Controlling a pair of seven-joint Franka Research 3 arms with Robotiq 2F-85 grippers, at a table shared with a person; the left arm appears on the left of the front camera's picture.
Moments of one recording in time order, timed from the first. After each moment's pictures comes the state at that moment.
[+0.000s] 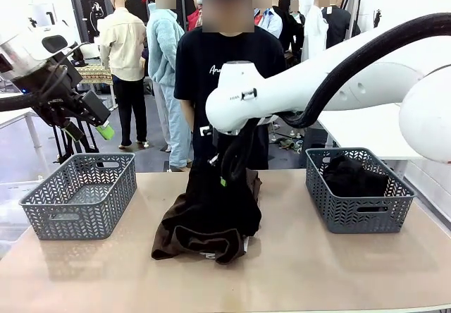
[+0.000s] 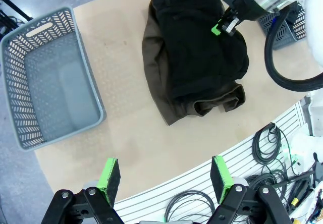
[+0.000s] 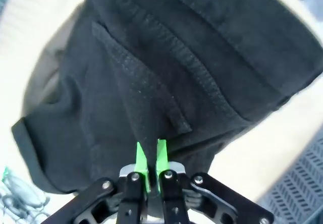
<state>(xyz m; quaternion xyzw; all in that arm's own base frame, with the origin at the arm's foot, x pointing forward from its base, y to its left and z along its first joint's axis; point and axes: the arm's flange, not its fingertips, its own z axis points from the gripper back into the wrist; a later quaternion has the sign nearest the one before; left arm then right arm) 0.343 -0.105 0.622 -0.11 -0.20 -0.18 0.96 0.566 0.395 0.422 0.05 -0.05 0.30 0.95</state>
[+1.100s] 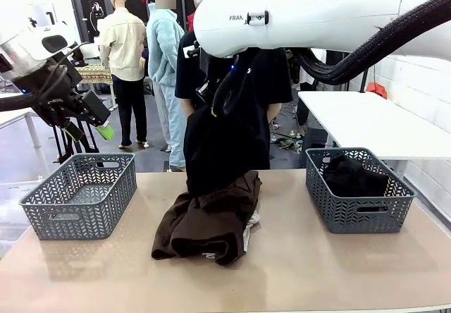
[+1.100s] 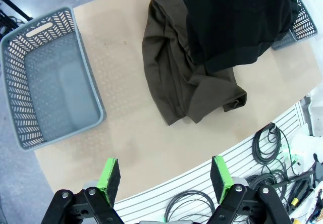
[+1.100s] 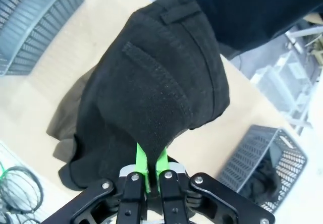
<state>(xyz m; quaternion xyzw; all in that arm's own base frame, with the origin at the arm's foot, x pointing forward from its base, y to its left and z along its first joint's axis) 0.343 -0.105 0.622 -0.11 -0.20 -0.18 0.96 0.525 0.410 0.617 0.00 -0.18 0.34 0.92</state>
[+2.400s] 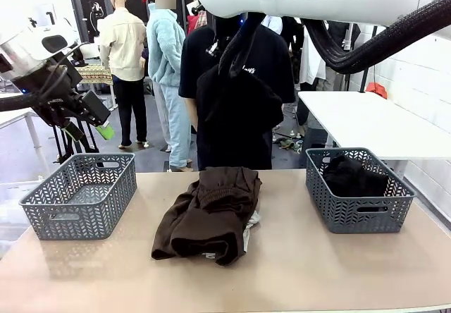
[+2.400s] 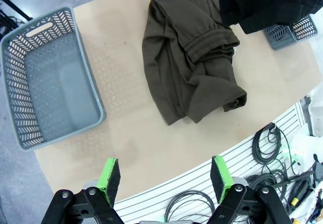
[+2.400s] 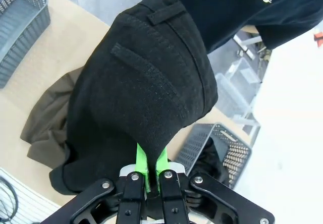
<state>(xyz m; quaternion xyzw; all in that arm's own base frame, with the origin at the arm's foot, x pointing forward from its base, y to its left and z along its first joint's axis) 0.343 -0.105 0.622 -0.11 -0.20 -0.18 0.96 0.509 0.393 0.712 -0.09 -0.25 0.33 0.90</state>
